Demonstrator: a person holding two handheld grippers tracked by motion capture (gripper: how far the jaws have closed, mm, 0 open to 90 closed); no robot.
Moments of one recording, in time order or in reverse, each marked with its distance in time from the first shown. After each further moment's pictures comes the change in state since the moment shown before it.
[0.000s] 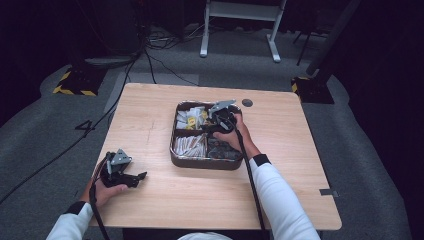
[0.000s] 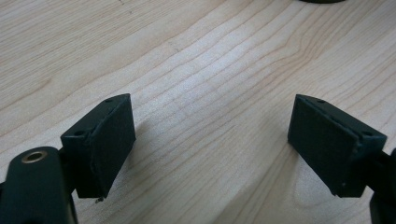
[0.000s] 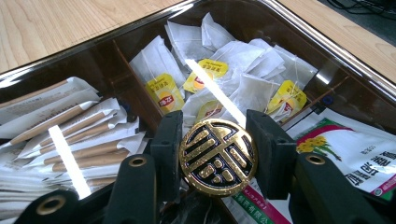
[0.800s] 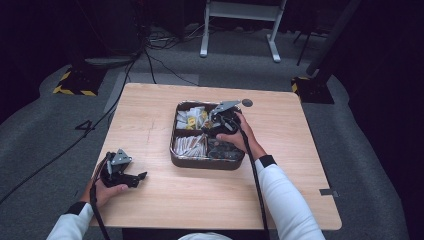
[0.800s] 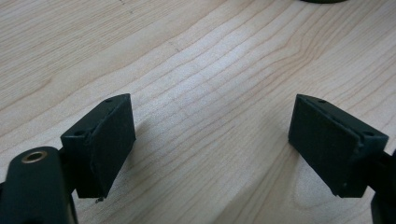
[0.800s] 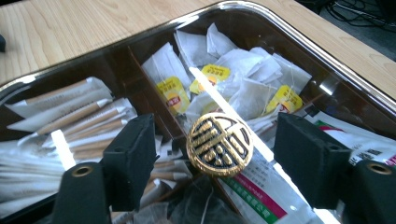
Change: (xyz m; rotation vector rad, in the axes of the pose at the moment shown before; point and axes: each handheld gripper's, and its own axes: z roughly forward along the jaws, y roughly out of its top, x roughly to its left) left arm -0.001 0.000 0.000 0.004 0.004 0.000; right arm -0.001 -0.003 -0.015 -0.042 0.026 -0.018
